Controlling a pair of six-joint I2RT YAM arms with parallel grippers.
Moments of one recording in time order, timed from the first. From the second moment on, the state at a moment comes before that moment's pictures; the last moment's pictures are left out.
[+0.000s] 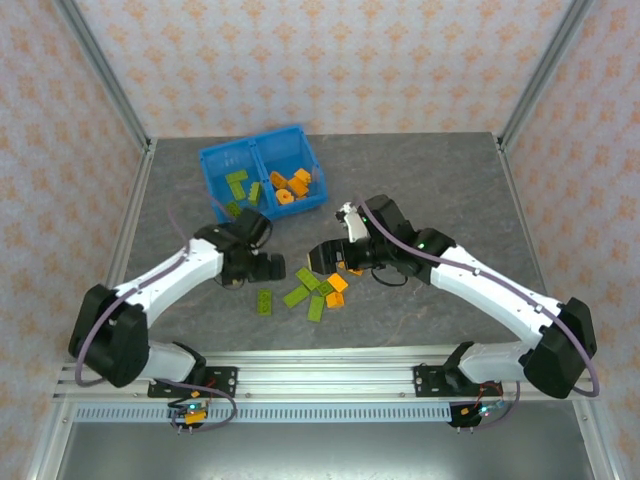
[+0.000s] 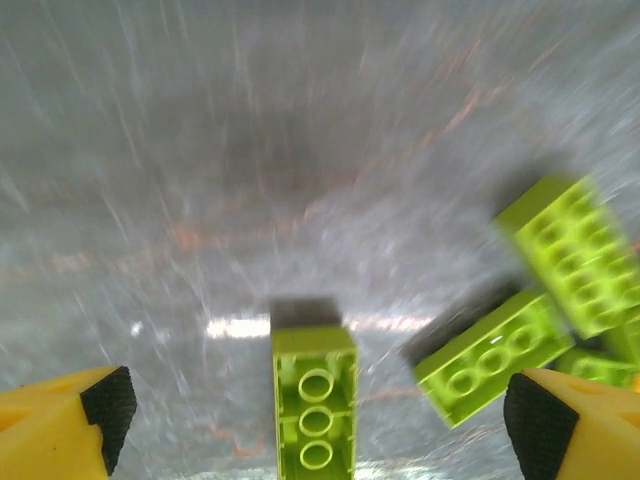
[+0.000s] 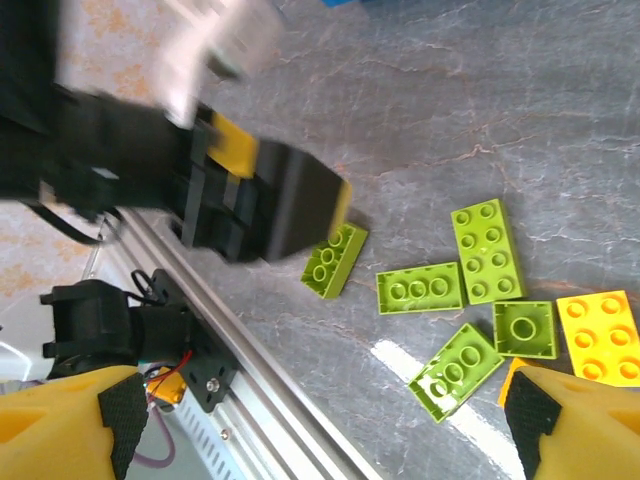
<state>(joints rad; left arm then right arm) -0.47 1.39 0.91 -0.87 0.03 -0.62 0.77 1.27 1.06 -0.53 -0.42 0.56</state>
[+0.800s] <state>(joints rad) -0.58 1.50 0.79 -0.78 0.00 -0.80 0.77 1.21 1.00 -0.54 -0.44 0.56</state>
